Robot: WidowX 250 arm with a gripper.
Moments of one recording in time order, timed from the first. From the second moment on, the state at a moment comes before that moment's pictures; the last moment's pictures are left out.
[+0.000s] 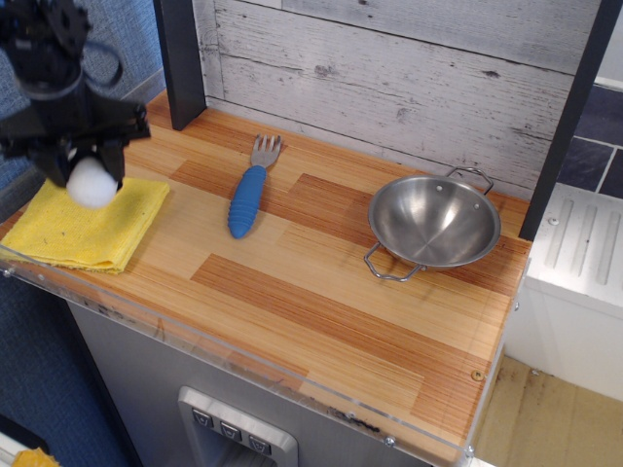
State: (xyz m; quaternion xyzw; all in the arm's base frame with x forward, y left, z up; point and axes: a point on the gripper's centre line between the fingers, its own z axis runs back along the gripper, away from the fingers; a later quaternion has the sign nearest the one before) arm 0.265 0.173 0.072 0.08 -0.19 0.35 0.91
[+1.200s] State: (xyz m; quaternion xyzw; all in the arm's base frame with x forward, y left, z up) arm 0.370 0.174 0.035 0.04 -0.19 0.29 0.94
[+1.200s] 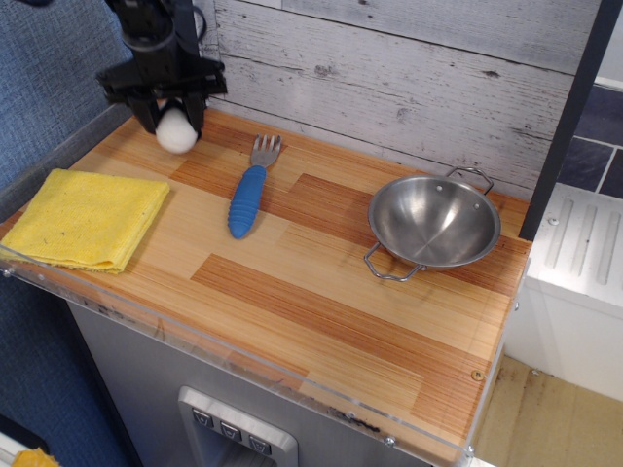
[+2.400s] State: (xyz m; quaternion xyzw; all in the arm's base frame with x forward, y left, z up) arm 0.360 0.177 0.077 0.04 -0.22 0.32 0.92
